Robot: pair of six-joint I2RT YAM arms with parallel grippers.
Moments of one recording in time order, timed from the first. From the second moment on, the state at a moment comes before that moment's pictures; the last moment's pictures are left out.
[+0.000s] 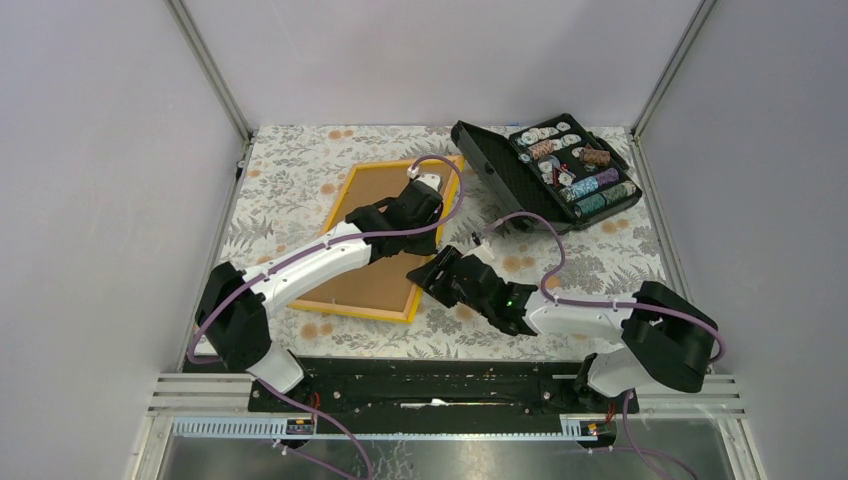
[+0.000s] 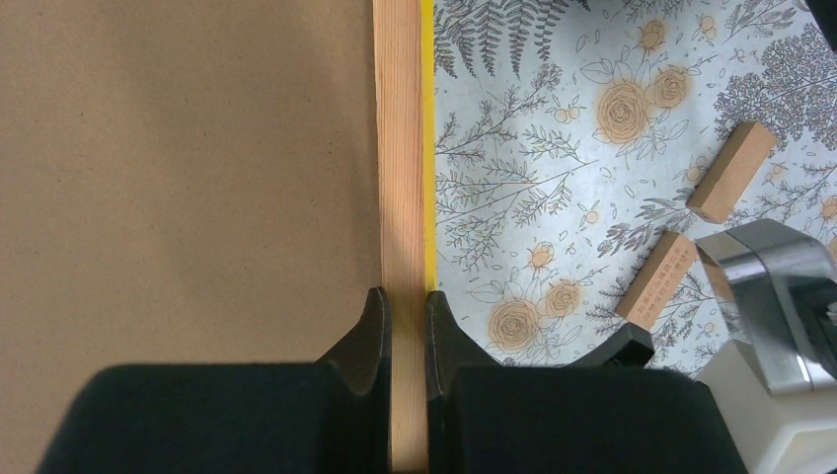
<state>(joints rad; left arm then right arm) -0.83 1.55 1.29 -0.59 -0.17 -0.53 1.03 1.42 0.64 0.28 0.25 1.38</state>
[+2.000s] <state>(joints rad) -0.83 0.69 1.31 -0.58 -0.74 -0.38 1.04 1.68 1.74 -0.50 0.36 -0.03</state>
